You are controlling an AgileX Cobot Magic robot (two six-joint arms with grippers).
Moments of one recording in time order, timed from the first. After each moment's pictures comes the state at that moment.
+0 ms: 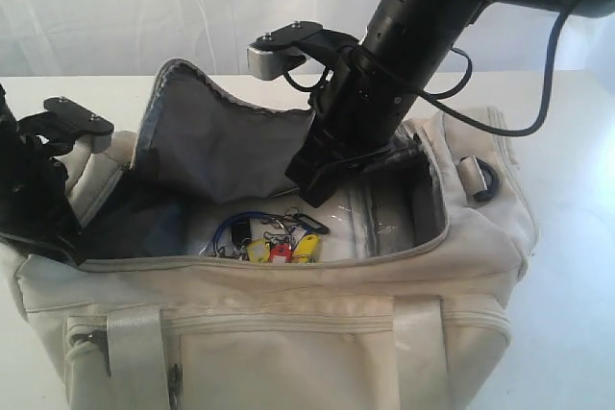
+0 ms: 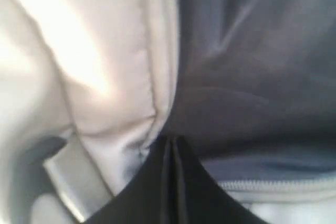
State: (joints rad) left arm -0.17 1.53 -1.01 0.03 0.98 0.30; right arm 0.39 1.79 -1.53 0.40 1.19 -0.61
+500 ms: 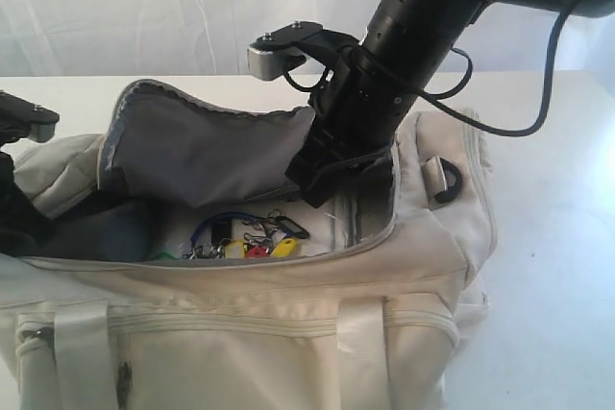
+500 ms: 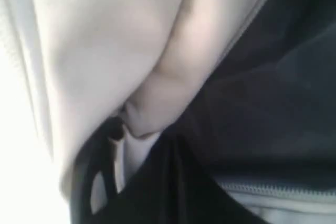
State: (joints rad) left arm -0.04 1.53 -1.01 0.10 0.99 0.21; right arm 0.39 1.79 -1.53 0.40 1.19 -0.61
